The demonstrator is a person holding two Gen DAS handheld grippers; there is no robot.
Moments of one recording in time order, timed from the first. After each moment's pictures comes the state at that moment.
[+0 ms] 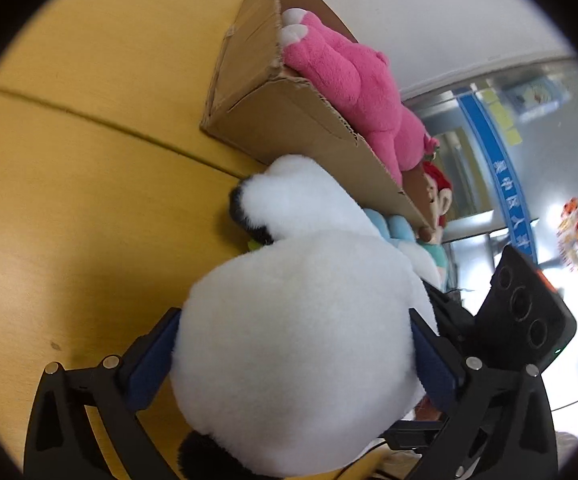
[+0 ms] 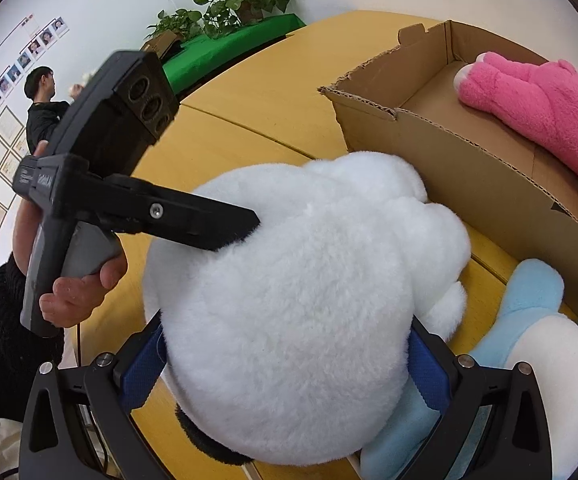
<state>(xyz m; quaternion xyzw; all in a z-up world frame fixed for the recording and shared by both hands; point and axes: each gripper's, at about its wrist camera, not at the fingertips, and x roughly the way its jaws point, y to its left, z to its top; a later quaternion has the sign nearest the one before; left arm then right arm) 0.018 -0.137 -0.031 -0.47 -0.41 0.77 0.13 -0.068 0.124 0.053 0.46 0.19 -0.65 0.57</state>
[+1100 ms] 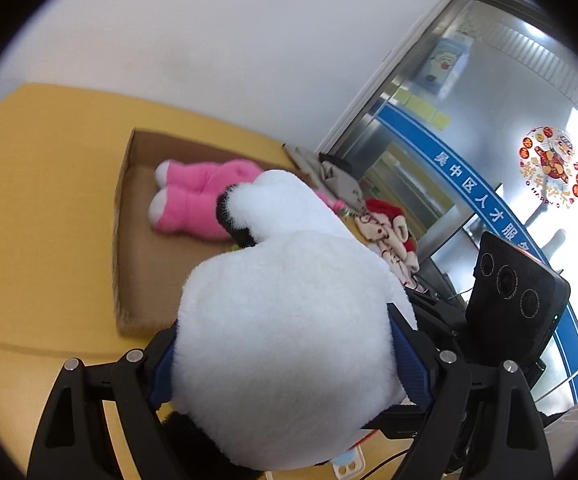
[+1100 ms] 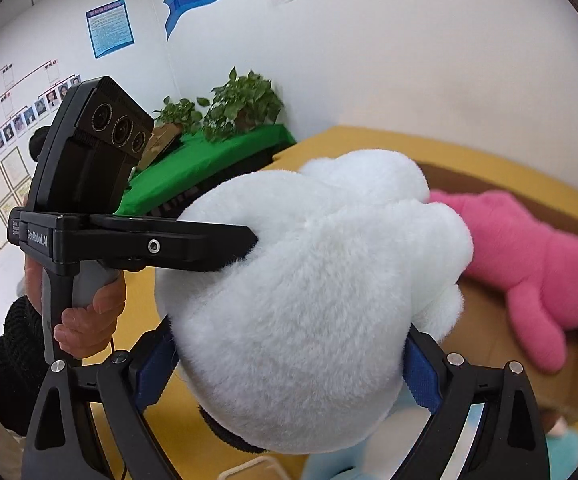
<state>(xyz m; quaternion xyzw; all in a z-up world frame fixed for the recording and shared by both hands) -0.026 -0.089 0.142 -0.33 -0.23 0.90 0.16 -0.107 0.157 0.181 0.31 0.12 -0.74 0.58</state>
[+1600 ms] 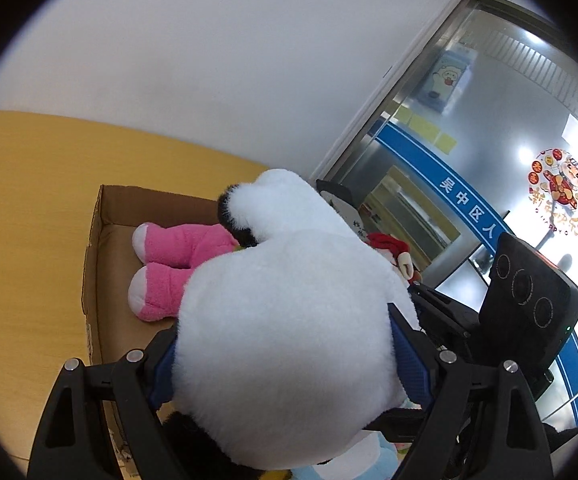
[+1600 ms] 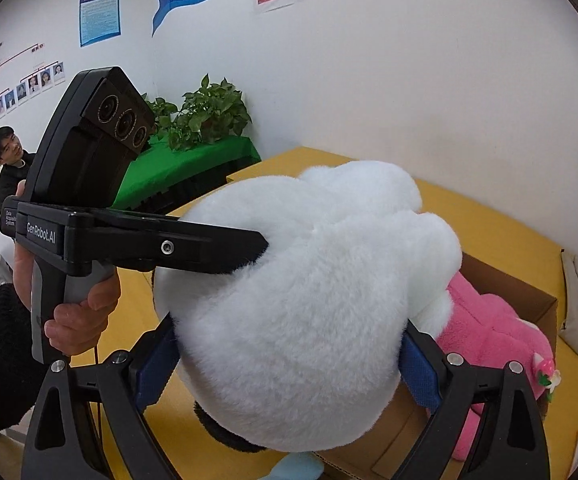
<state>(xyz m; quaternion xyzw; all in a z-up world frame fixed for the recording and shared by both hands) -0.133 -0.104 0.145 -0.32 -0.24 0.90 0.17 -0.201 0.115 0.207 0.28 0.16 -0.77 0.55</state>
